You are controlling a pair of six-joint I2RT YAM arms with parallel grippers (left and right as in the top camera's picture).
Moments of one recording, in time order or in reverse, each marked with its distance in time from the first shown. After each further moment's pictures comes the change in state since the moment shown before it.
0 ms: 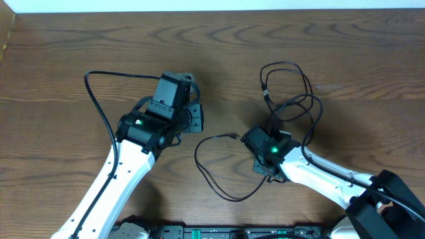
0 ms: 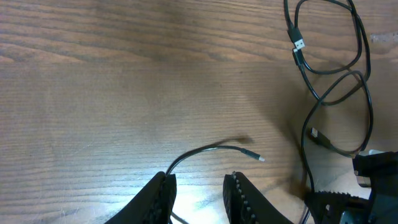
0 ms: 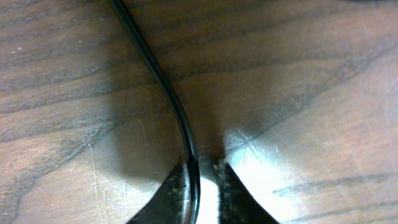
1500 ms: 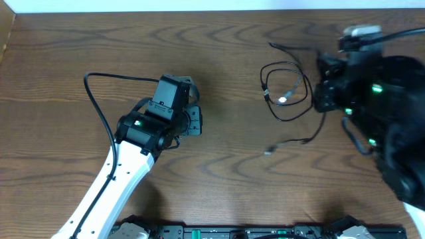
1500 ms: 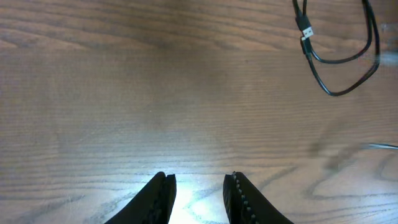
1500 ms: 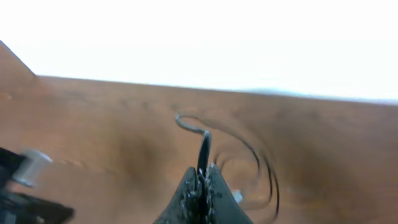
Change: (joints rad) left arm 0.000 -0.008 0.000 -0.044 0.000 0.000; right arm -0.335 -0.453 0.845 -0.222 -0.040 -0.835
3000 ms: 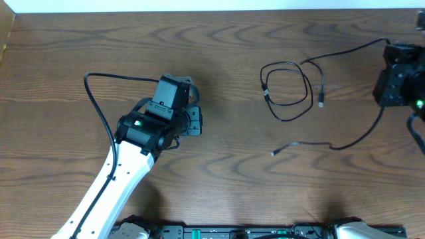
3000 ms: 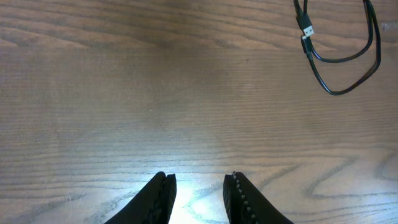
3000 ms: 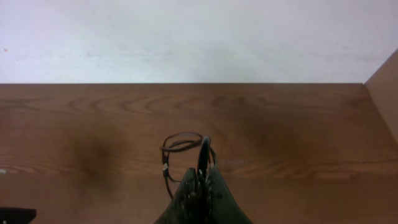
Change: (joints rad) left arm 0.000 0.000 0.000 -0.003 0.000 0.000; right arm -0.217 0.261 0.746 -0.592 0.015 -0.073
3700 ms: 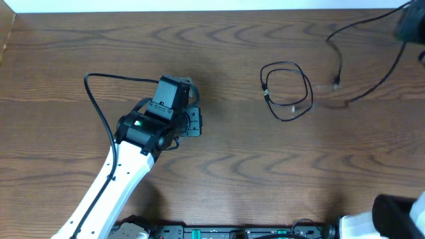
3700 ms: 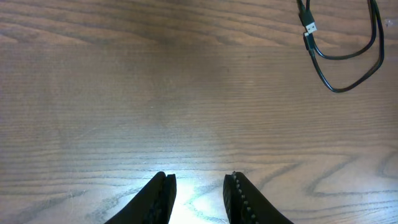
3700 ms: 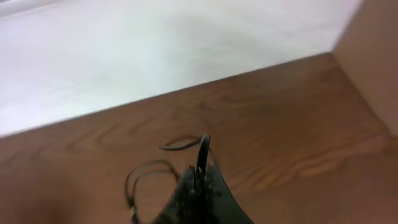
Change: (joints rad) left arm 0.000 0.000 0.000 -0.011 0.000 0.000; right arm -0.343 0.274 0.031 0.174 -0.111 0.051
